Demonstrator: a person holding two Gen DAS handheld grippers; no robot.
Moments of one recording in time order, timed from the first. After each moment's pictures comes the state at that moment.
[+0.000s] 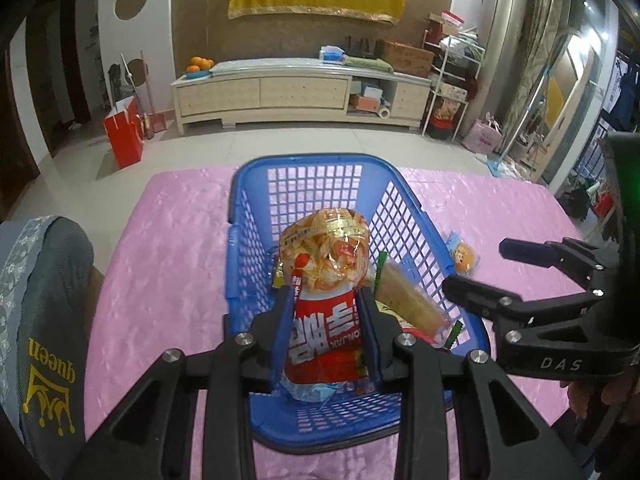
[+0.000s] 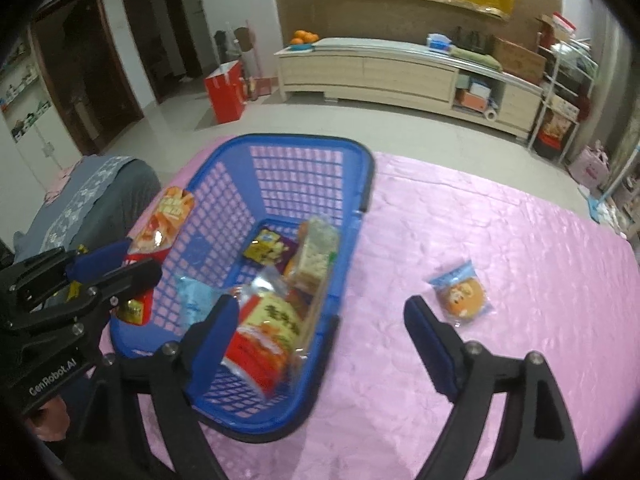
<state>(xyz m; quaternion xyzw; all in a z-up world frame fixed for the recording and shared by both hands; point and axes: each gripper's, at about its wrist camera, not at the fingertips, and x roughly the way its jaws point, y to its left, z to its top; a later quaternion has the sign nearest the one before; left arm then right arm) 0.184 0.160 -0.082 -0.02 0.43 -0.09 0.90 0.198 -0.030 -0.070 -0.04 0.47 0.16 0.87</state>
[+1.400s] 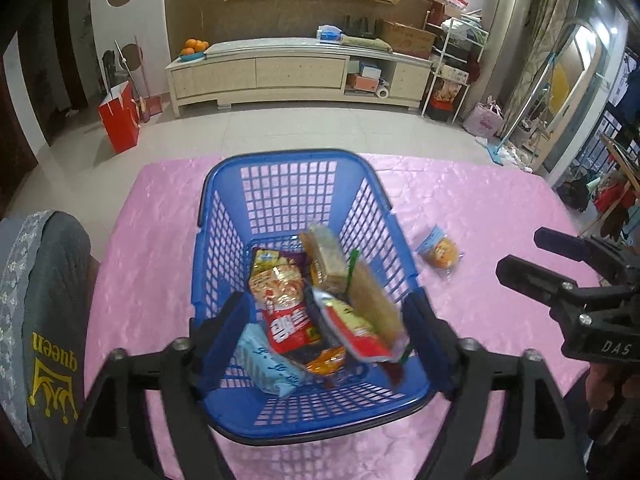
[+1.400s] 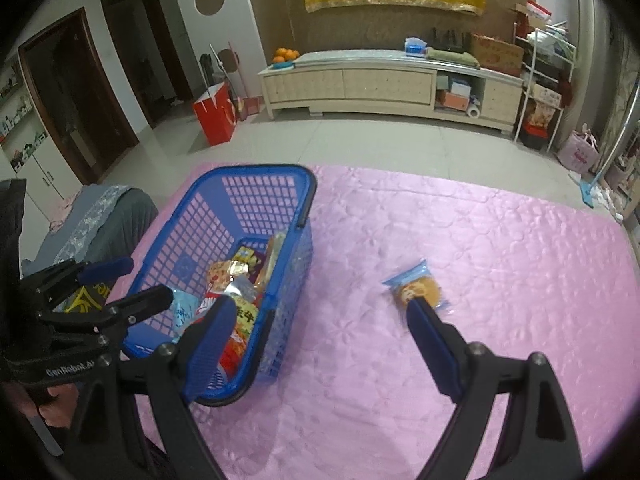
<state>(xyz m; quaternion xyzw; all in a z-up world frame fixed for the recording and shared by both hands) 0.190 0.125 -0.051 -0.02 0.47 -0.09 0.88 0.196 -0.095 -0.033 0.00 0.46 0.15 0.87</state>
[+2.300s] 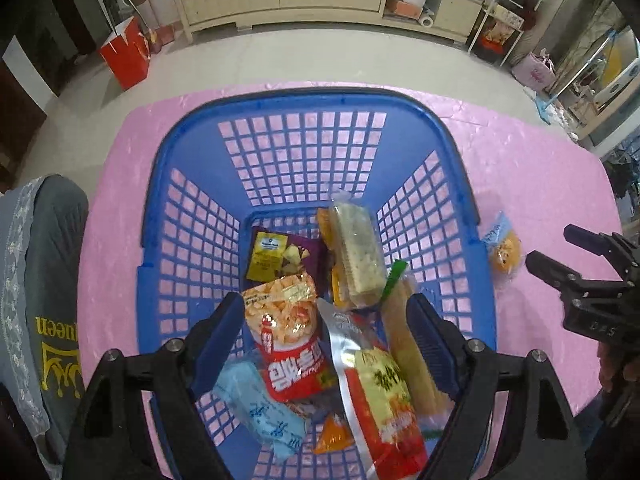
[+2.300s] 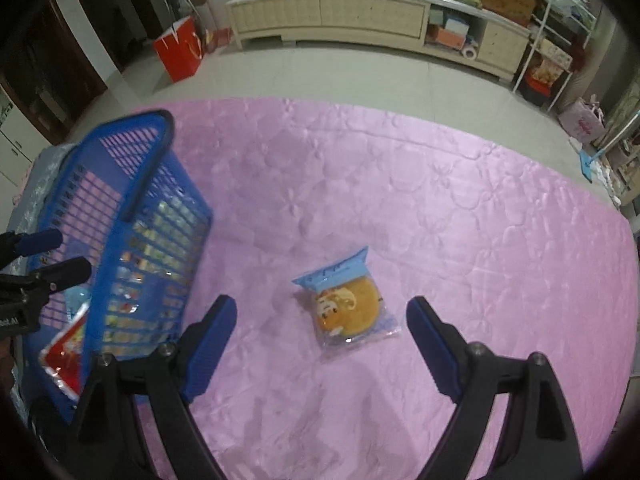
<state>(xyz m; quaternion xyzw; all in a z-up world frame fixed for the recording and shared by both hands) 0.297 0.116 -0.127 -0.01 0.61 -0.03 0.79 0.305 -0.136 -0.137 -0.05 0.59 0.13 0.80</state>
